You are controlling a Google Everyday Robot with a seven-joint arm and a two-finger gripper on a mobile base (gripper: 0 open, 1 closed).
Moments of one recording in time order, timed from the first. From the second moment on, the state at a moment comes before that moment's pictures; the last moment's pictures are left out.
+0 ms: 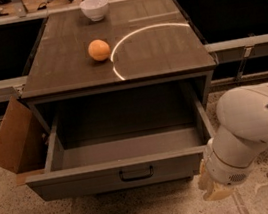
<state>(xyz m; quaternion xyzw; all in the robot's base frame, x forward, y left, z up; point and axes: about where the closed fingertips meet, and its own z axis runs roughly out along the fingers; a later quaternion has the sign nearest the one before) 0.336 -0.154 0.689 -0.70 0.71 0.10 0.05</state>
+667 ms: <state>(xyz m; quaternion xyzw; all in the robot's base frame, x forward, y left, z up) 0.337 -0.155 0.687 -0.69 0.71 0.10 0.05</state>
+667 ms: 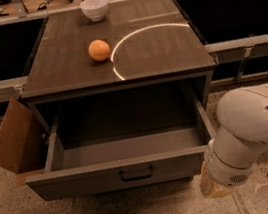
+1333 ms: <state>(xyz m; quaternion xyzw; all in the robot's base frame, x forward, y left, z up) 0.368 -0.163 0.671 -0.70 0.71 0.08 0.06</state>
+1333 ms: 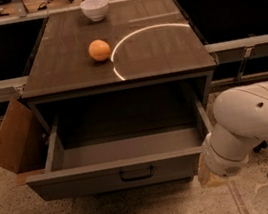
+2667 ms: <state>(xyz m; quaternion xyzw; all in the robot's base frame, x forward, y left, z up) 0.478 -0.177 0.643 -0.67 0.74 0.01 0.13</state>
